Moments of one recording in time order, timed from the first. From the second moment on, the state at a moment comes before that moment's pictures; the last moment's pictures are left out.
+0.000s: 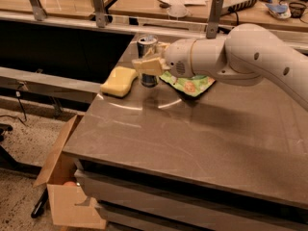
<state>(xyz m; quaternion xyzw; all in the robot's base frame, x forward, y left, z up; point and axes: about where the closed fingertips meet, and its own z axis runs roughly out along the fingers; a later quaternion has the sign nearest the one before) 0.619 0.019 0.924 -0.43 0.67 0.30 0.52</state>
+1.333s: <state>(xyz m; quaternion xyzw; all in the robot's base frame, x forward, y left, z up) 0.637 0.061 0.899 -0.43 0.66 0.30 0.53</state>
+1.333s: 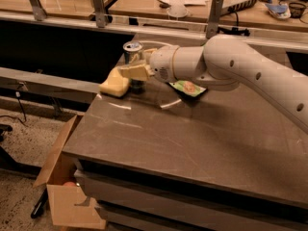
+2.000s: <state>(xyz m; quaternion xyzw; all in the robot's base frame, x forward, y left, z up) 0.630 0.064 0.901 -0.44 0.66 0.30 0.53</state>
